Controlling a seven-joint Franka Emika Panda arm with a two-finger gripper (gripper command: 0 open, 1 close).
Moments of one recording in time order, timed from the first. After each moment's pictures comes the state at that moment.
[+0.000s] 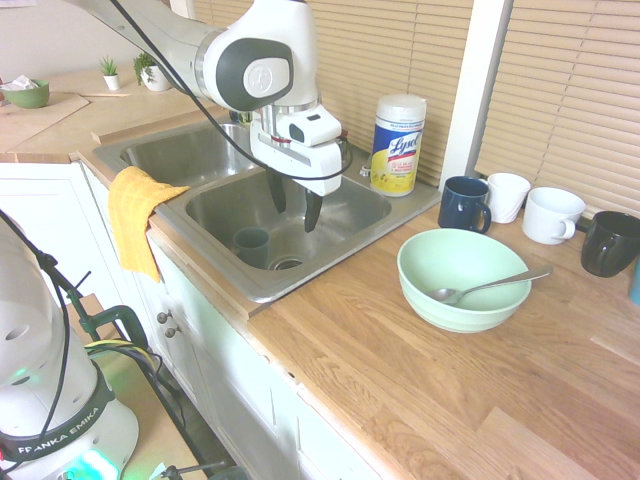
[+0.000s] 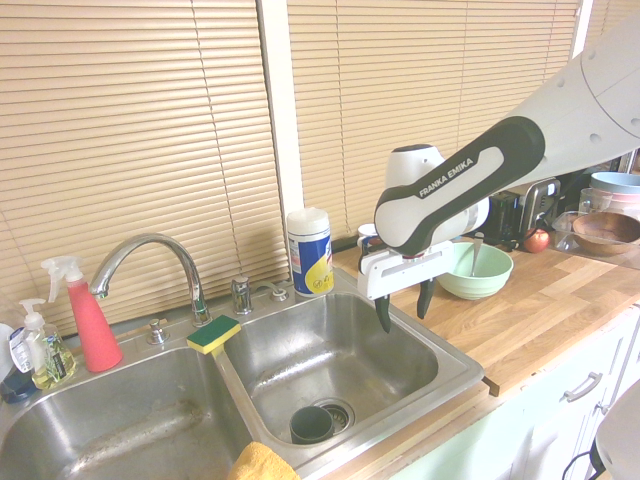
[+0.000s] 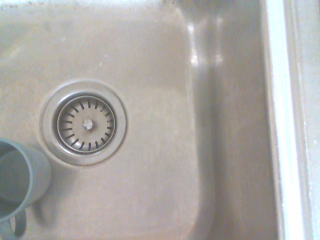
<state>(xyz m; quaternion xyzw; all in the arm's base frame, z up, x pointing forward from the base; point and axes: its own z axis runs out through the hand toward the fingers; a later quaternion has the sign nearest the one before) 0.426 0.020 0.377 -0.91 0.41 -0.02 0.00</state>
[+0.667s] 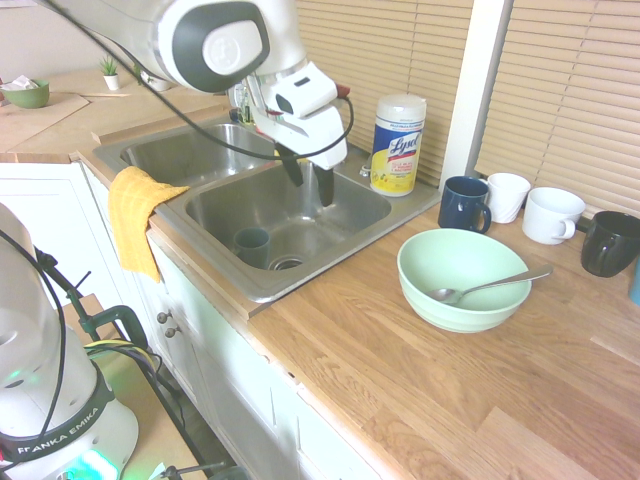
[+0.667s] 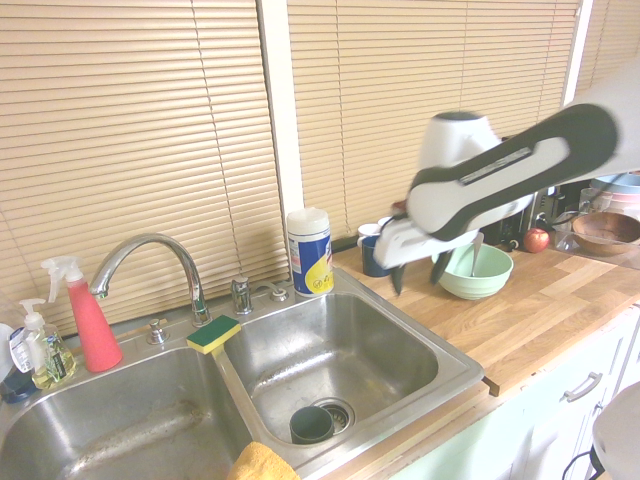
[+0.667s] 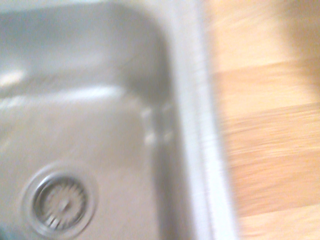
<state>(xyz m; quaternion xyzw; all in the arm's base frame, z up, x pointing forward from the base) 0.387 -0.026 0.450 -0.88 0.46 -0.15 0.04</state>
